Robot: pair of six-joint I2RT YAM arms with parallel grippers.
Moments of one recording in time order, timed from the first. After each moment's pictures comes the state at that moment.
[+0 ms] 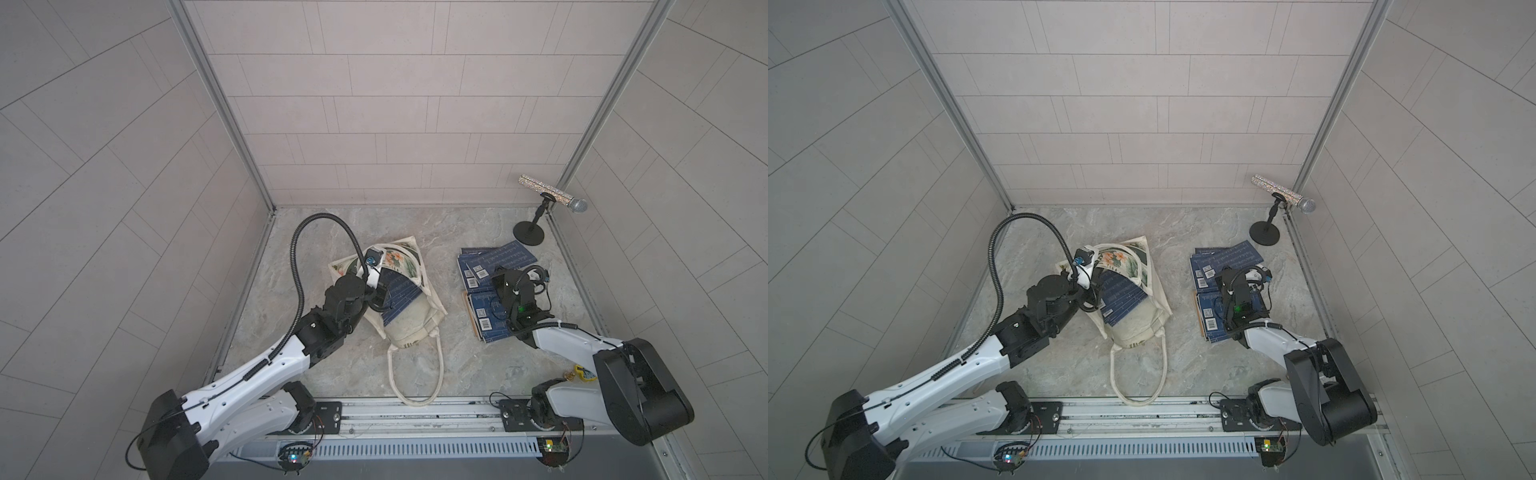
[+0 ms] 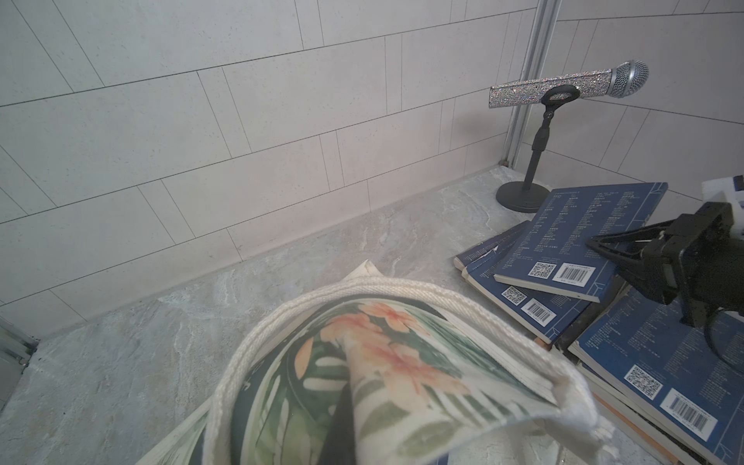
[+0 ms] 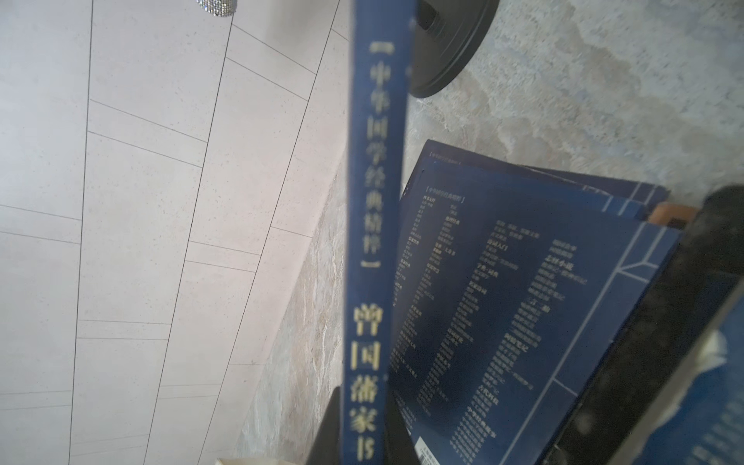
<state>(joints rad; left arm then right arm) -0.79 0.96 0.68 0.07 -0.36 0.03 0.25 1.29 0.41 0.49 0.36 1.31</state>
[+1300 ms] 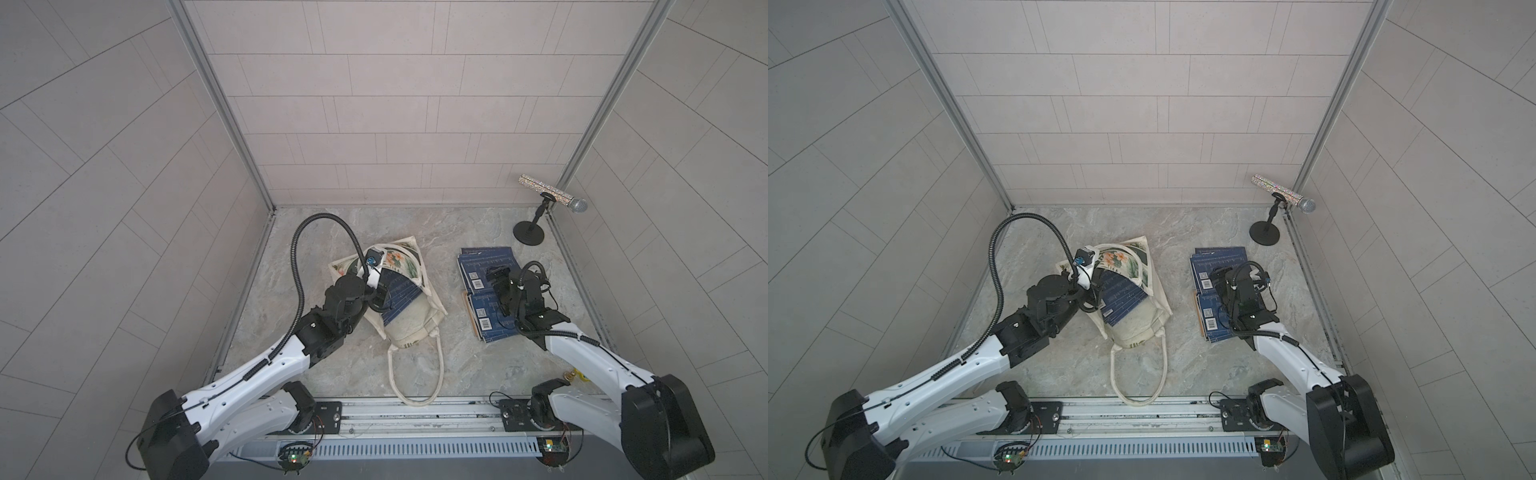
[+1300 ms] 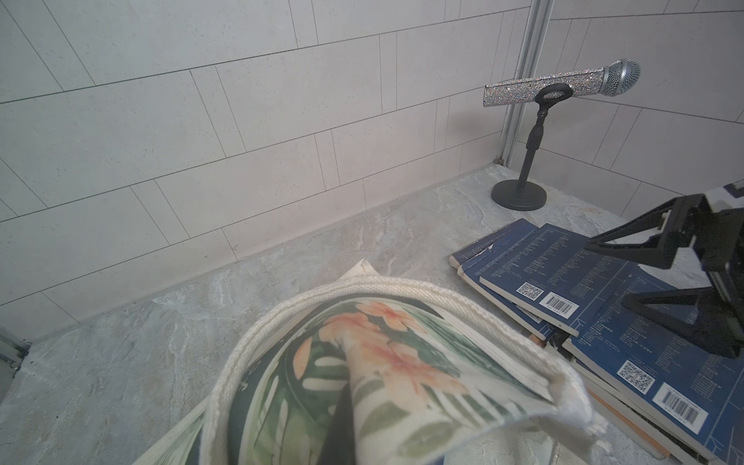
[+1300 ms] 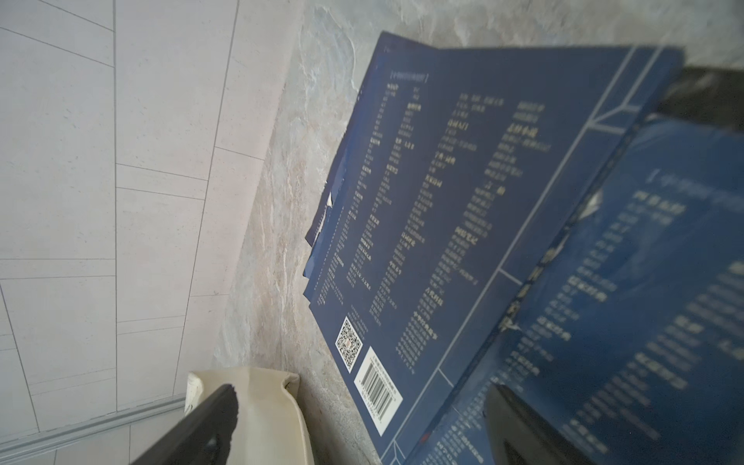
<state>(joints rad) -0.79 0.96 0.68 0.06 -0.33 0.03 0.24 1.05 0.49 -0.02 0.17 1.28</state>
